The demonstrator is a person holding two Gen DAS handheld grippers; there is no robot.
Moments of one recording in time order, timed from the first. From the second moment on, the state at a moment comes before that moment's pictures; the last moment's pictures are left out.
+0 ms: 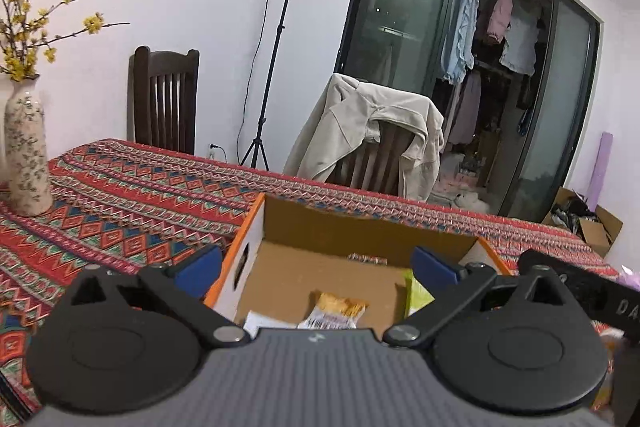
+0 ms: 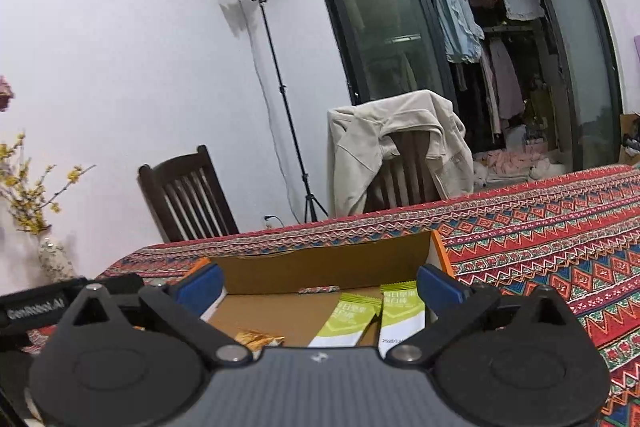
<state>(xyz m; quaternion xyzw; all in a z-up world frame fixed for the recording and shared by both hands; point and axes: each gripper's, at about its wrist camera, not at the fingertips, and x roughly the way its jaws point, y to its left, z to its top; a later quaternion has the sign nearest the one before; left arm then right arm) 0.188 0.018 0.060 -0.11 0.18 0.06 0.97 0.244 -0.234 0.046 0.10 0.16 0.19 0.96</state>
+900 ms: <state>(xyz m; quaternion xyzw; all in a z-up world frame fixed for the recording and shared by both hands) -0.016 0.040 0.021 -0.09 0.20 0.04 0.98 0.043 -0.222 0.000 0.03 0.23 0.27 0.94</state>
